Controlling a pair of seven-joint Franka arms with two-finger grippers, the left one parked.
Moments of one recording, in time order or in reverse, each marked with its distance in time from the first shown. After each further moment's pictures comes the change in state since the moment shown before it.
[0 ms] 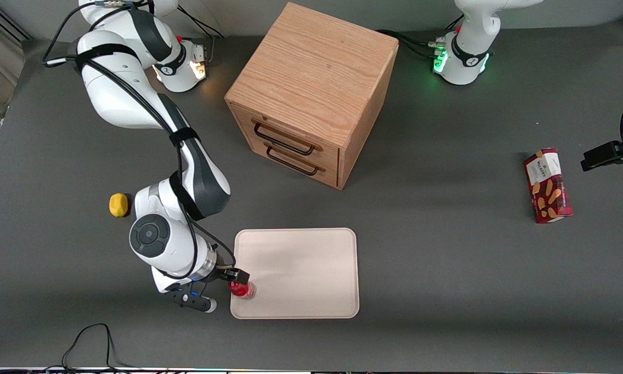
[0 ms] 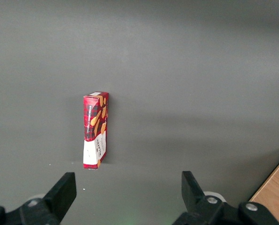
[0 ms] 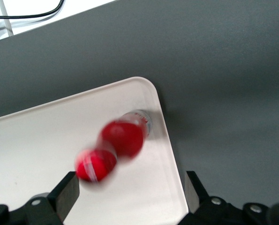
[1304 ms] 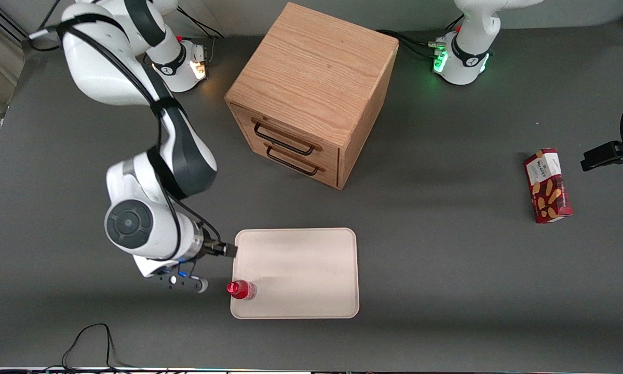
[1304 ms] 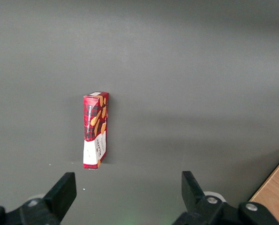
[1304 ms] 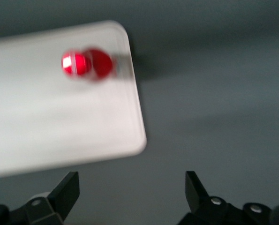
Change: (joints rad) arm 0.003 -0.173 0.001 -0.010 0.002 -0.404 -0.142
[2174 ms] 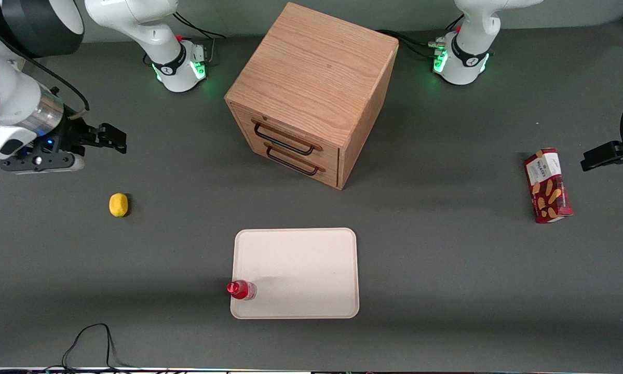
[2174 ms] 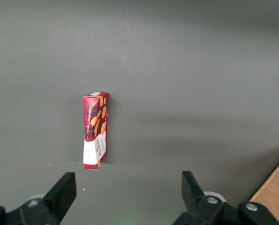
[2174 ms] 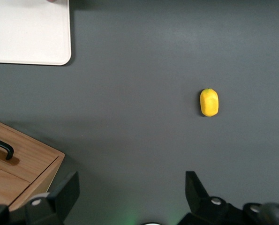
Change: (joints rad) arm -0.095 -0.809 -0.173 -0.806 0.029 0.022 -0.400
